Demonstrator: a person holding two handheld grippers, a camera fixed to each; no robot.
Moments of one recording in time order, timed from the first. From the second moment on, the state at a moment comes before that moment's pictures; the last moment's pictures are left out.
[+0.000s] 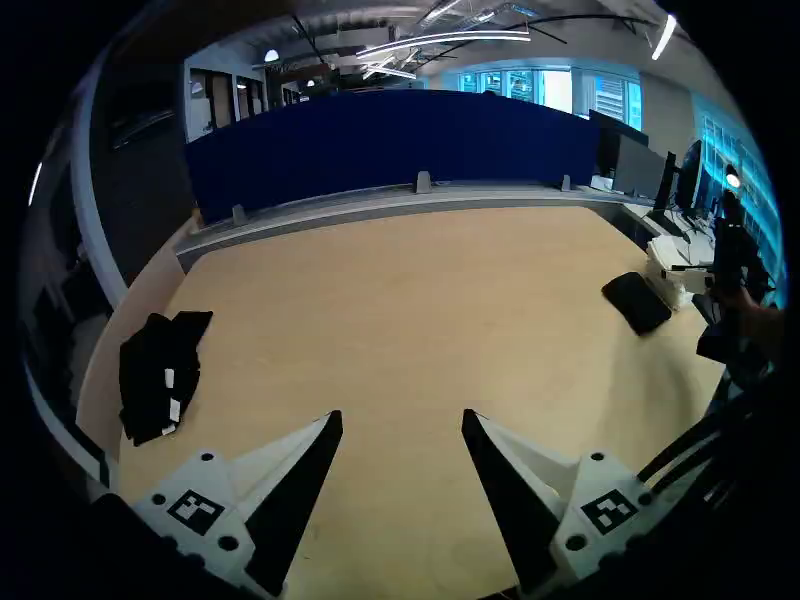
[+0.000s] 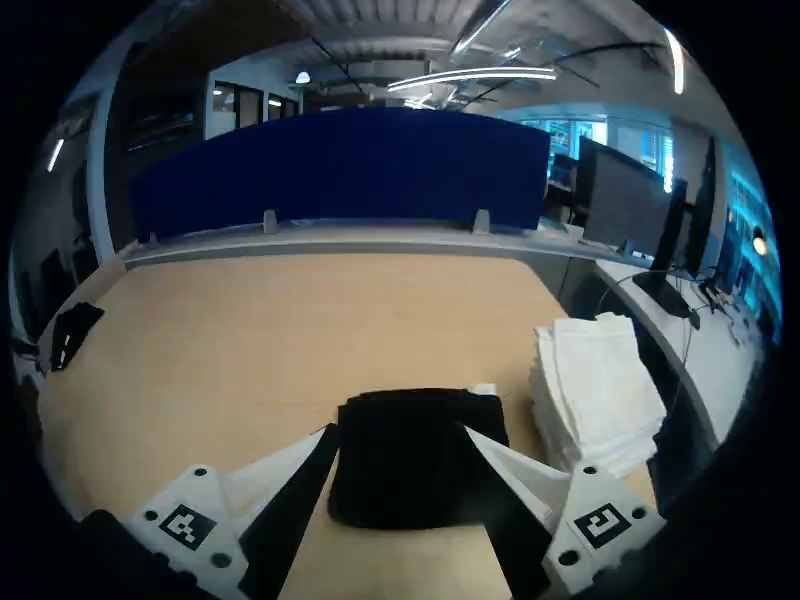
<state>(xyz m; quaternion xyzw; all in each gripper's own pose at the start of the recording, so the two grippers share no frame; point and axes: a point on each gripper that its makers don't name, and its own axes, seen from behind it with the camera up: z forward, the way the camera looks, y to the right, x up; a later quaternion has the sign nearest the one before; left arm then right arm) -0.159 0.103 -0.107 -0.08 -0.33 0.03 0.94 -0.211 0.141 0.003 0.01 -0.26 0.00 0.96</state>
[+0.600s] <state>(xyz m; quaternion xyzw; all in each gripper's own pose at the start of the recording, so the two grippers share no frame) -0.150 0.102 -0.106 -0.08 -0.31 0.02 0.95 -0.106 0.104 -0.002 -0.01 -0.09 0.00 1.00</state>
